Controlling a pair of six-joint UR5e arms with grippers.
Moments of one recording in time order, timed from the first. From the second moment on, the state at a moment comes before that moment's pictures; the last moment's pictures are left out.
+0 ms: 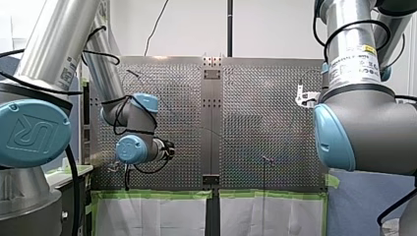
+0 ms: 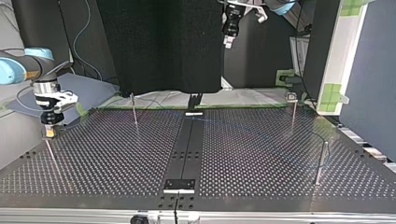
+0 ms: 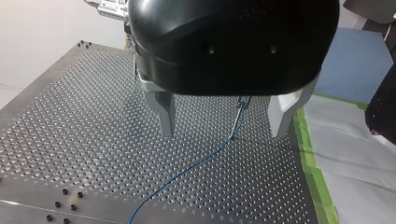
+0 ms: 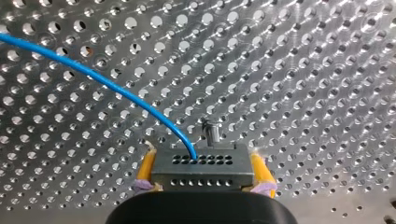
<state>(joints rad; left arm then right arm) -0.66 -1.87 -2.48 -2.09 -2.01 -1.76 1.55 -1.05 1.49 -0.47 1.22 1.65</state>
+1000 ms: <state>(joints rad) -0.66 -1.87 -2.48 -2.10 -2.02 -1.76 1.55 -1.05 1.46 -0.34 1.23 1.62</state>
